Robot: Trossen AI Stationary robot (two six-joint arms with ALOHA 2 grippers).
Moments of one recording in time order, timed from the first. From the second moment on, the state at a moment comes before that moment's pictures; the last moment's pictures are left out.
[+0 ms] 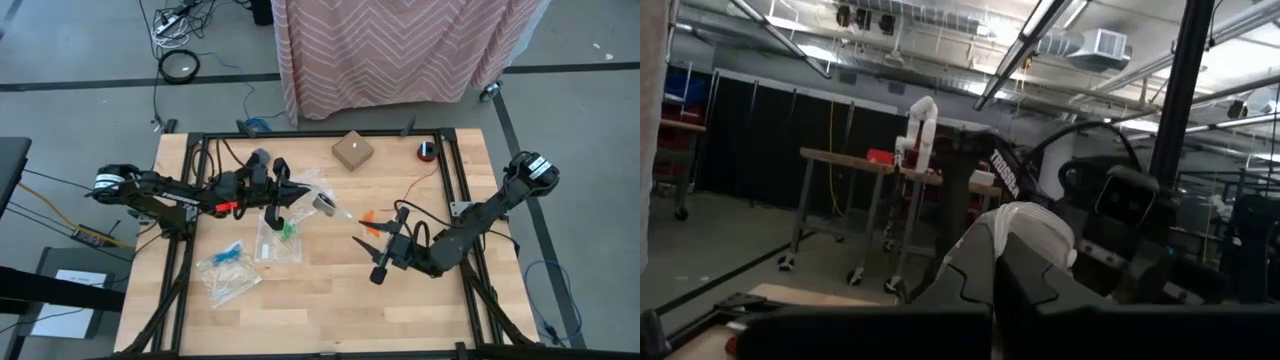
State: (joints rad) left arm 0.07 1.39 0.55 1.22 0.05 -0.24; right arm 0.65 1.39 0.77 0.73 1.10 -0.27
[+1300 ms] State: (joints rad) left arm 0.06 1.39 0.55 1.24 0.07 -0.25; right arm 0.46 1.39 0.77 0.77 0.92 -0.32
